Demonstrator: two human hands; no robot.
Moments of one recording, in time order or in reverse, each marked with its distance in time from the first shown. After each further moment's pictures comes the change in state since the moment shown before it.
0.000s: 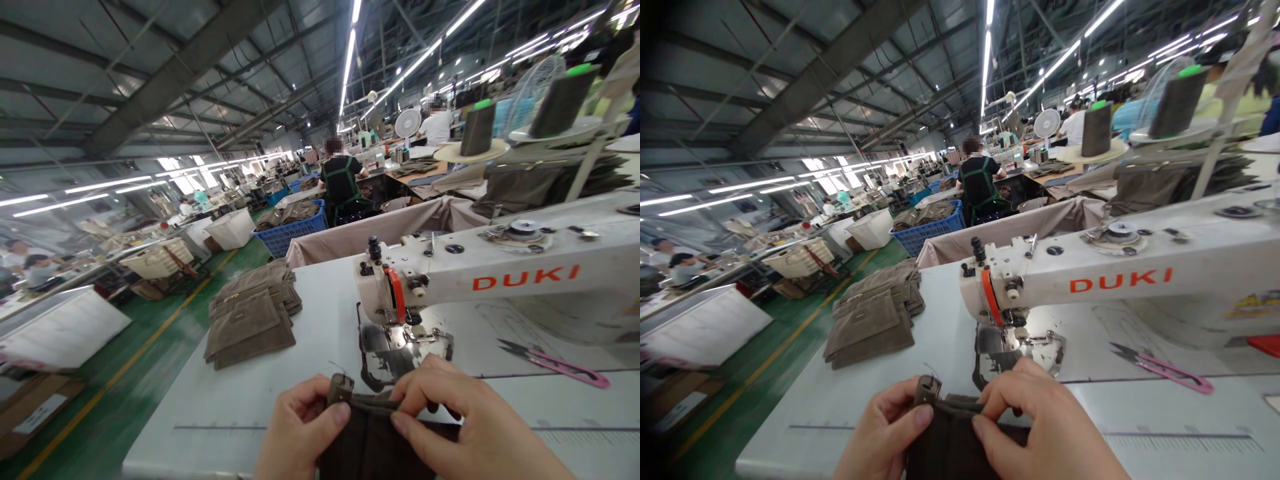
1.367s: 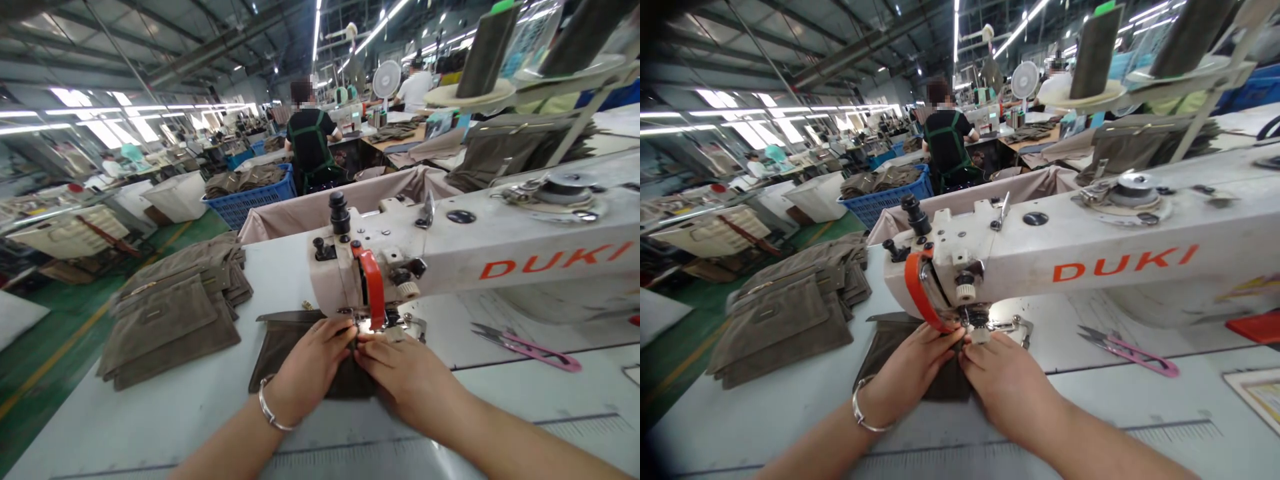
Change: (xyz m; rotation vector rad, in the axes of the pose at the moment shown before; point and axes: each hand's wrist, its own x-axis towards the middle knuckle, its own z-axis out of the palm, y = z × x) left_hand 0.121 -0.042 0.020 1.318 -0.461 0.707; right_hand 0.027 0.105 0.014 -0.630 -0.191 -0.379
